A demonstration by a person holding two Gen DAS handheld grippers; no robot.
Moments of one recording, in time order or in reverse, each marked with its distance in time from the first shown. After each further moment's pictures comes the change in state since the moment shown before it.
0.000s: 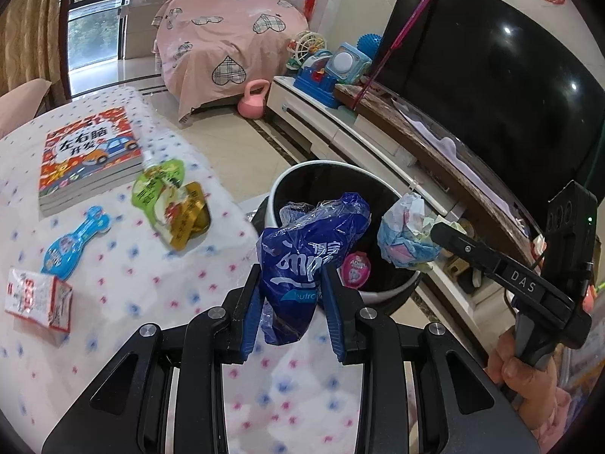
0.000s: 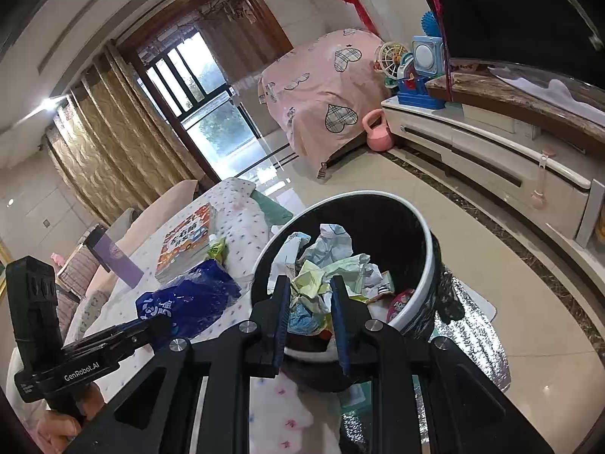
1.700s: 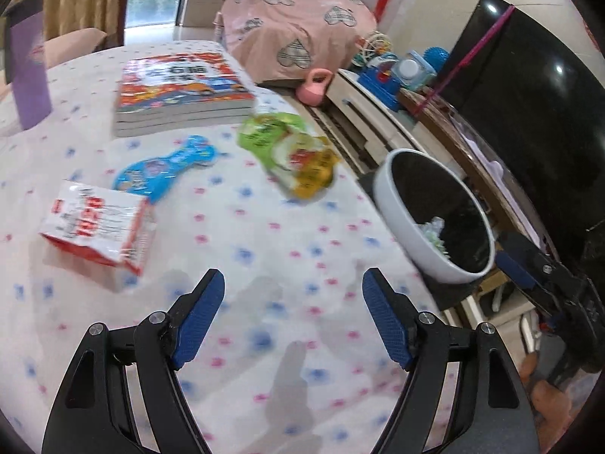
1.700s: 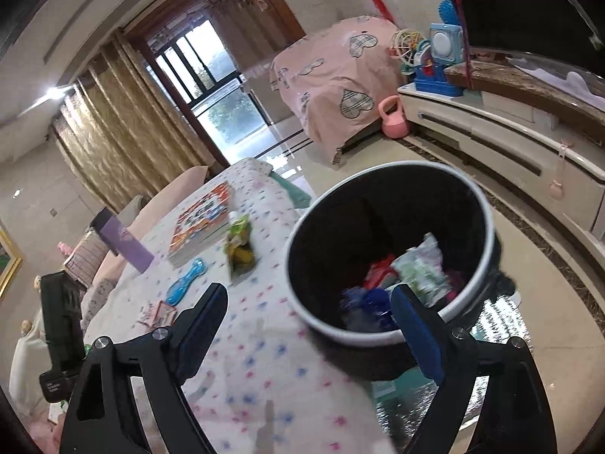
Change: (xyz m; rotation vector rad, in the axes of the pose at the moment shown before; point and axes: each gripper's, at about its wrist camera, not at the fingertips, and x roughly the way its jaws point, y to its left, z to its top) left arm -0.014 0.101 -0.048 -0.207 0.029 0.121; right arm 0.023 0.035 -0.021 -0.013 0.044 0.045
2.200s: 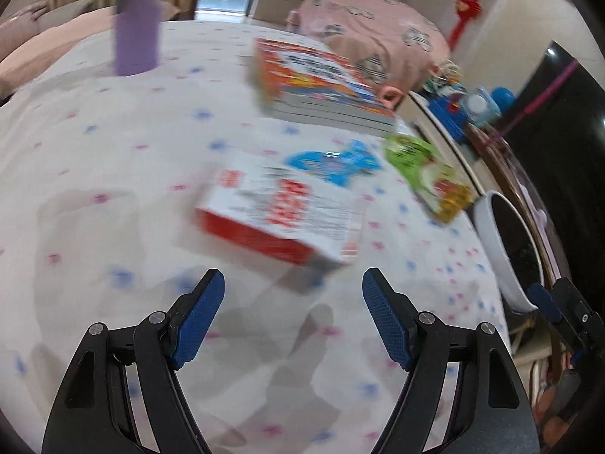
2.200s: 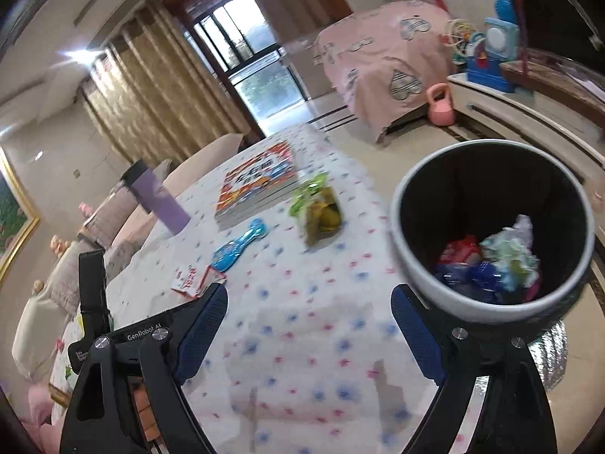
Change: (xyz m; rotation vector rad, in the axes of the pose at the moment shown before) left arm -0.018 0.120 -0.011 -0.203 -0.021 0.142; right arm 0.042 0.081 -0.025 -0.113 0.094 0.100
